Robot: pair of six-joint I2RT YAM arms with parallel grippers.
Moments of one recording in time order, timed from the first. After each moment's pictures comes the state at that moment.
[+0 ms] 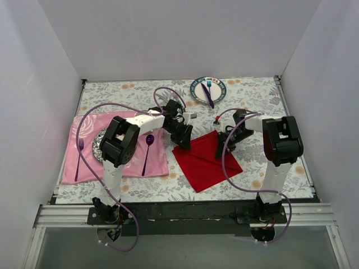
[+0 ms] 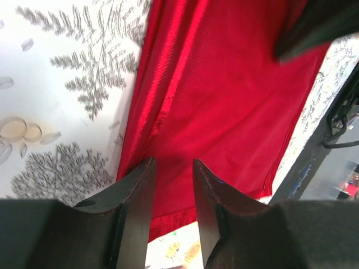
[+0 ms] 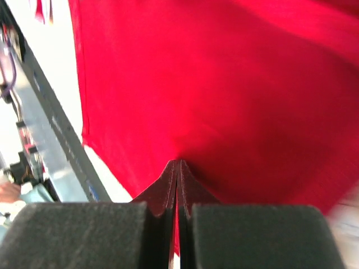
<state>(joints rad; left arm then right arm) -0.57 2.12 1.49 -0.56 0.66 -0.05 0.18 1.97 1.14 -0.79 -0.88 -0.44</state>
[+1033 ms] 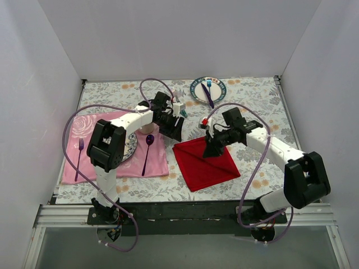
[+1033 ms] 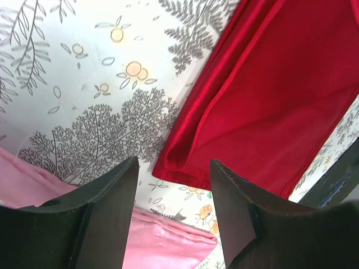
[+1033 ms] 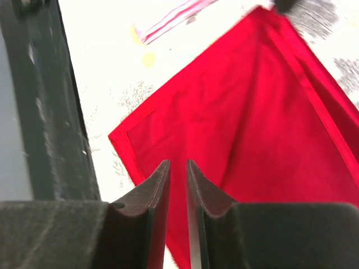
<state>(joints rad) -0.49 1.97 1.47 -0.63 0.48 -0.01 0.44 1.43 0.96 -0.59 -0.85 -0.49</state>
